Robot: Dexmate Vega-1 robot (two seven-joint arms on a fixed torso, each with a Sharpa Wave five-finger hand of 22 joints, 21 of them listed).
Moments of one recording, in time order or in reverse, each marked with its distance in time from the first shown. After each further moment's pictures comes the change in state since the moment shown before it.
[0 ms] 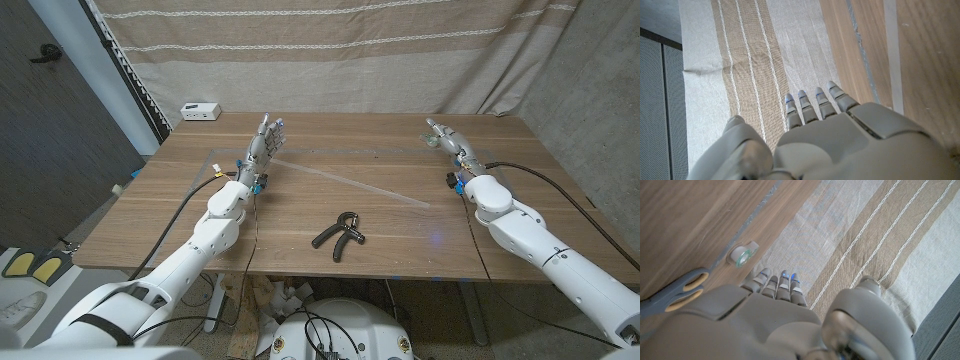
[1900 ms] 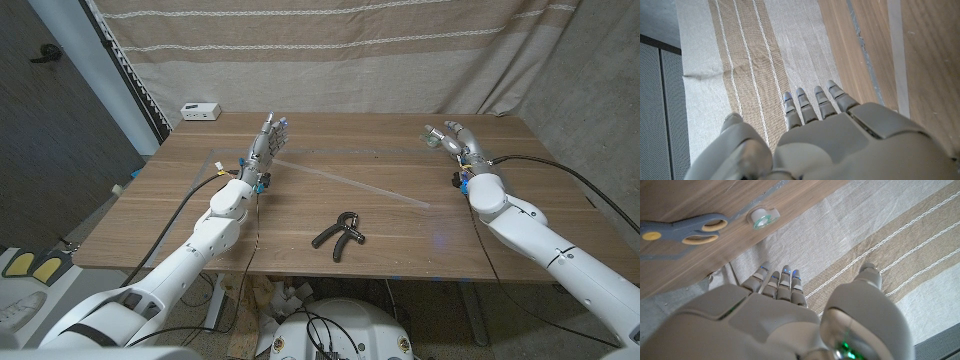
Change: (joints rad) left arm 0.052 0.040 0.006 -0.147 0.031 0.068 0.091; left_hand 0.021 -0.013 0.006 -0.031 0.015 0.042 -0.010 0.007 0.000 0.052 -0.012 0.018 0.002 0.025 0.000 0.008 0.000 0.012 0.002 0.007 0.000; right arm -0.026 -0.051 -0.014 -0.131 -0.243 -0.239 -0.205; right_hand 0.119 -0.001 0.016 -0.067 0.044 0.075 0.015 0.010 0.005 0.089 -0.004 0.026 0.002 0.084 -0.007 0.008 0.000 0.138 0.062 0.030 -0.002
